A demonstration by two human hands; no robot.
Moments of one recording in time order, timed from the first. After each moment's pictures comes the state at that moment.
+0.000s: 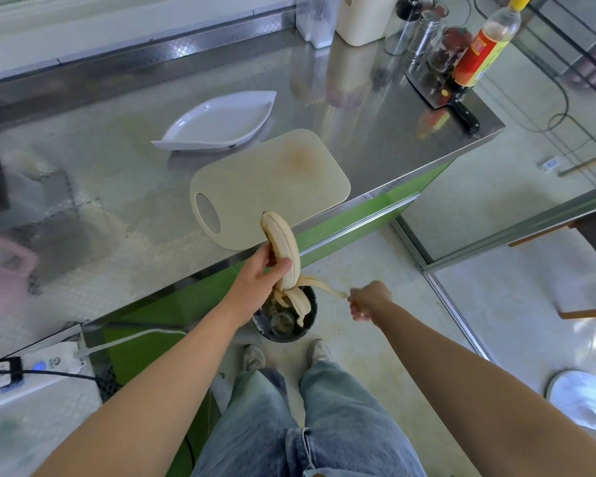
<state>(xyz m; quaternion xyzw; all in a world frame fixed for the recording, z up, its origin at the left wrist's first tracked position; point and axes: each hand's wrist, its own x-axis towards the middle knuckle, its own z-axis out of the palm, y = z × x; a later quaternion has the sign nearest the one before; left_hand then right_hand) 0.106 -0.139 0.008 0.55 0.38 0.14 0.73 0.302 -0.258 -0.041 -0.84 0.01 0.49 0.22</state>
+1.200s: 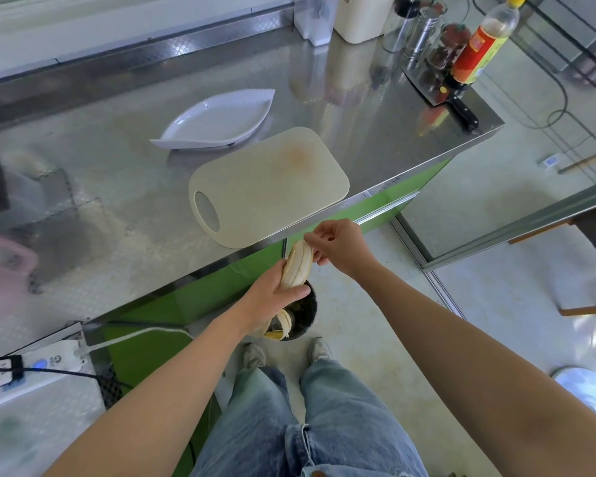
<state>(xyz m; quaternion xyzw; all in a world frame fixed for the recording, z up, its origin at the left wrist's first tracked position) 0.109 -0.157 0.006 0.66 0.35 0.03 0.66 0.285 -0.189 0.037 -0.77 -0.35 0.41 0.34</state>
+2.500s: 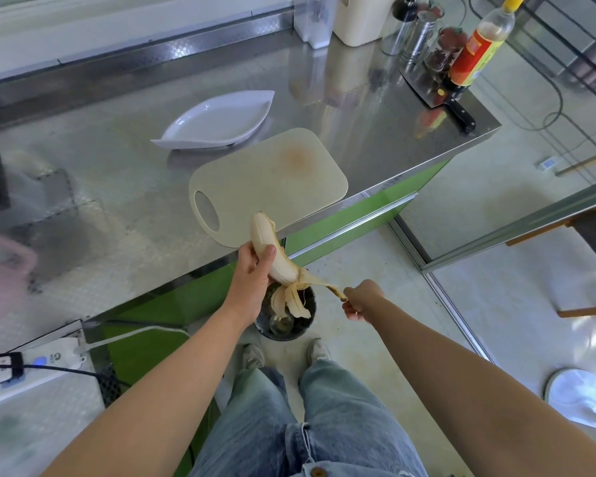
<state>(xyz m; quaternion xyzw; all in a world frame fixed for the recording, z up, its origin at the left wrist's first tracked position) 0.114 -0.149 0.004 0.39 0.48 0.25 0.75 0.294 -0.256 -0.043 -0.84 0.01 0.49 0.20</state>
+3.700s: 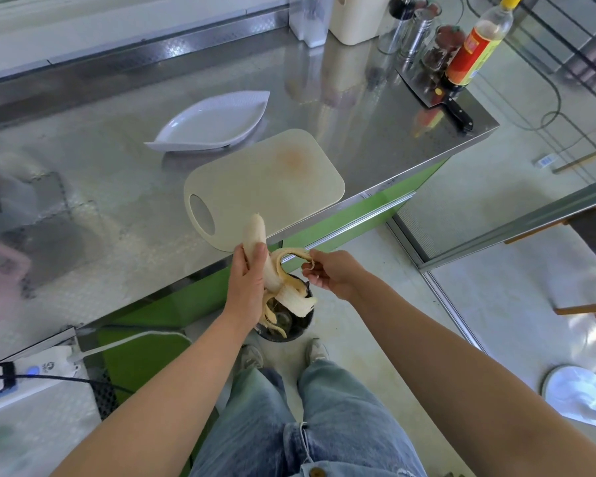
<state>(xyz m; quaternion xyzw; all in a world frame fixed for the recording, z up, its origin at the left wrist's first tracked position) 0.119 -0.149 -0.005 0.39 0.49 0.30 0.72 0.273 -0.193 0.015 -0.69 0.05 0.59 0.42</state>
